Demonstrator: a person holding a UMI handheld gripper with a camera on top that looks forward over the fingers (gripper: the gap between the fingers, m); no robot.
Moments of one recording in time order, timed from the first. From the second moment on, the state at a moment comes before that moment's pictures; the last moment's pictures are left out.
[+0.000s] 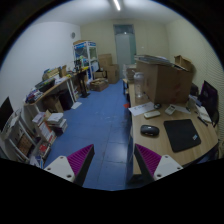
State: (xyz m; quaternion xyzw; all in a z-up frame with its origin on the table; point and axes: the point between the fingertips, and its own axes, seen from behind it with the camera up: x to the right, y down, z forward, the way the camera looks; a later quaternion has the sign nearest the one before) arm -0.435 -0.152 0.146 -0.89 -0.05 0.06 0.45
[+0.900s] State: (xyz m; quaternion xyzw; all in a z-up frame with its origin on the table) arm -0.254 0.032 -0.015 -0.89 -0.11 0.05 0.43
